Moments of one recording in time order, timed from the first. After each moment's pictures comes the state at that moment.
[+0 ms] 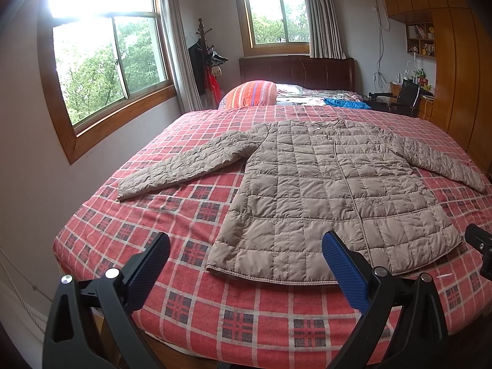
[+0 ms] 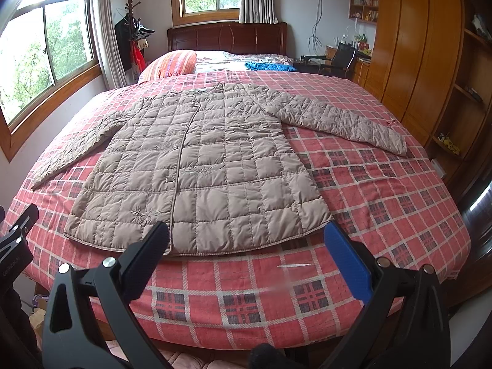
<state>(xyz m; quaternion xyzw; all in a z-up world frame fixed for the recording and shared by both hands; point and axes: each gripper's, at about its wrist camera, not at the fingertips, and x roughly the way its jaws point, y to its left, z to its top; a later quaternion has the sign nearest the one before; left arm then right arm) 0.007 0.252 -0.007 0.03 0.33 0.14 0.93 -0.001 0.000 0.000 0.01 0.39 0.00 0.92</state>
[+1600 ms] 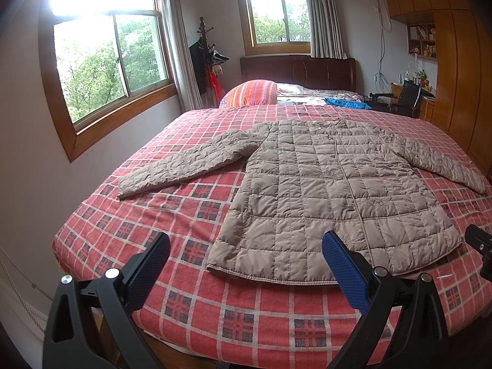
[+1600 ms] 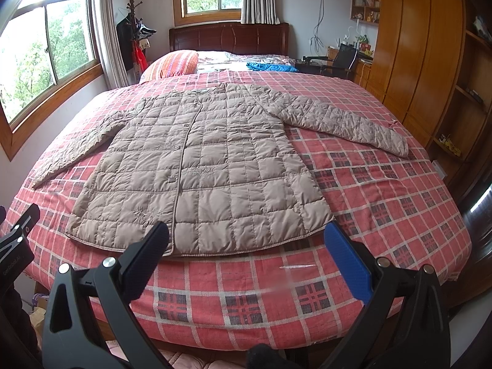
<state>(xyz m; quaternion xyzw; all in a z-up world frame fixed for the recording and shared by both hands) 0.008 0.255 -0.009 0.03 0.33 0.14 0.93 -0.001 0.000 0.001 0.01 0.39 0.00 0.92</state>
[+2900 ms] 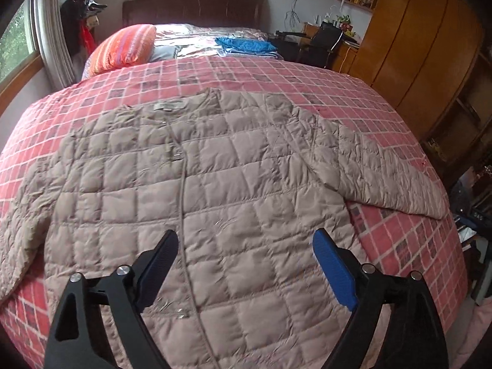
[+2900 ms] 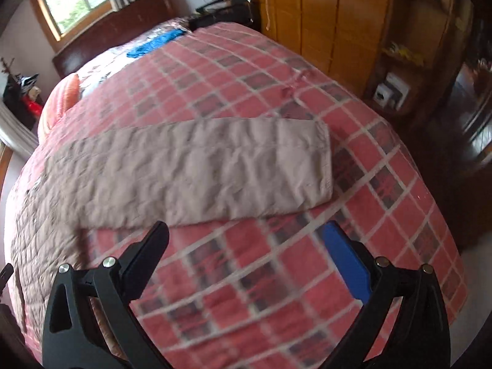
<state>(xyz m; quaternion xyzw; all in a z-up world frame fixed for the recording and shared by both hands) 0.372 0.120 -0.062 0.00 0.49 -0.12 0.86 0.277 -0.384 -0.074 0.19 0.50 -0.16 0.83</state>
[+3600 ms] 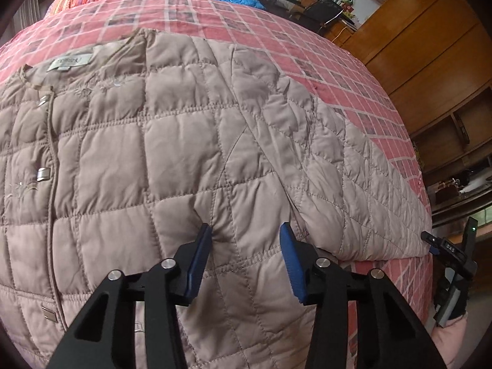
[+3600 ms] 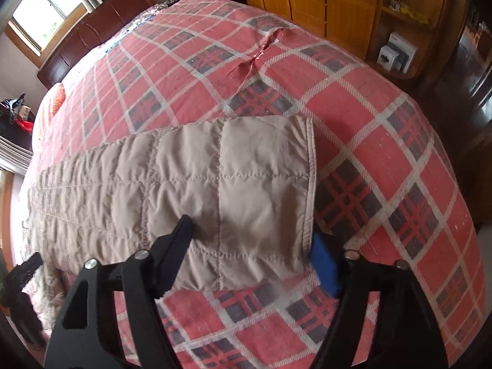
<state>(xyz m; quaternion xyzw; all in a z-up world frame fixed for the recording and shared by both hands) 0.485 0.073 -0.153 -0.10 0.58 -0.19 0.79 0.330 -0.453 -0.145 0.25 0.53 -0.16 0.79</state>
